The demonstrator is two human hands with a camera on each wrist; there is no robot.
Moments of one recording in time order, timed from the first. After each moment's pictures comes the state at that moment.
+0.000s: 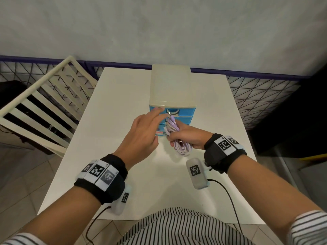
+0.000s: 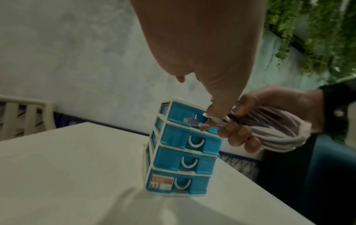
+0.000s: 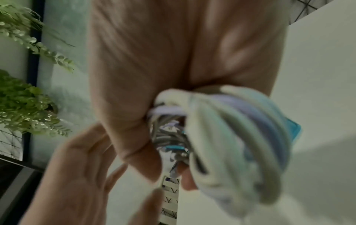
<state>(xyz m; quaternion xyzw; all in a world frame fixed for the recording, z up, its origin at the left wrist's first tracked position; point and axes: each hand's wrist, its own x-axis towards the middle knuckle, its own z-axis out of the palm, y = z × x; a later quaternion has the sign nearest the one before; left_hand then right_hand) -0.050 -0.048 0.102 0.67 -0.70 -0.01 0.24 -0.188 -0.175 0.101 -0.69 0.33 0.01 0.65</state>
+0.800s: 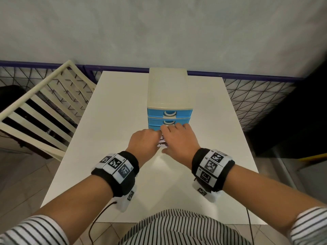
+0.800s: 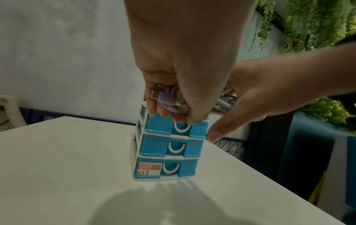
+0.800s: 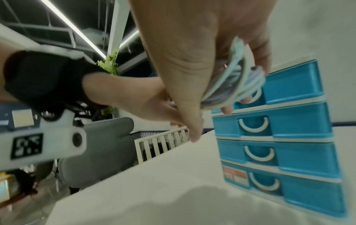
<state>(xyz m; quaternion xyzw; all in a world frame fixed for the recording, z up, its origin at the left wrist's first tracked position) -0.063 -0.075 0.083 0.75 -0.66 -0.04 0.04 -0.188 -0.137 0.093 -0.95 0.30 0.00 -0.04</state>
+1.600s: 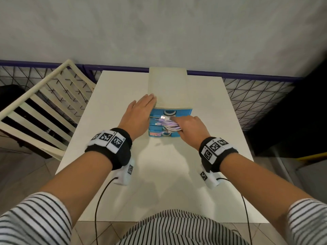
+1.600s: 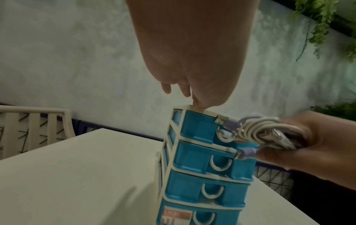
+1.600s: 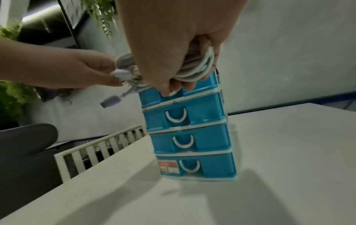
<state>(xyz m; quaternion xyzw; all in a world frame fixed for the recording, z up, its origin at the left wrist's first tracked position) -0.016 -0.105 0.110 0.74 -0.66 -0.01 0.14 -0.204 -0.191 0.088 -0.94 0.33 -0.05 0.06</state>
